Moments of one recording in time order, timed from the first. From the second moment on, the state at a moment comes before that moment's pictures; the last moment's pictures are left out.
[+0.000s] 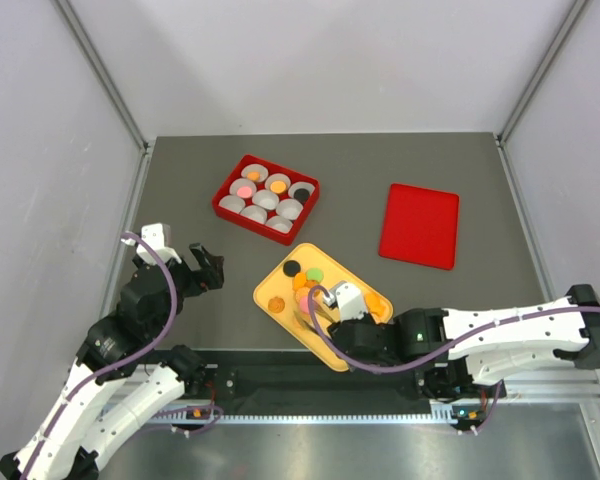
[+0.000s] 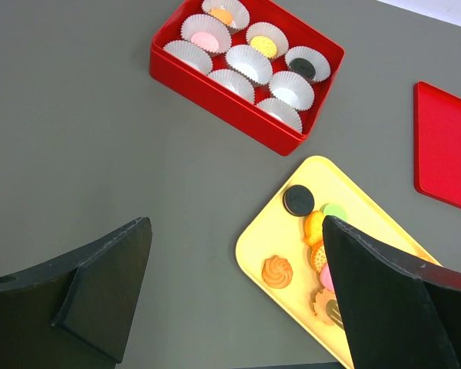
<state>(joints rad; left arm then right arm) -0.62 0.44 0.84 -0.76 -0.48 -0.50 1.58 1.13 0.90 -0.82 0.47 0.79</state>
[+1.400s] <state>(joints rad) -0.62 0.44 0.84 -0.76 -0.48 -0.50 1.59 1.21 0.91 -0.77 0.44 0.79</state>
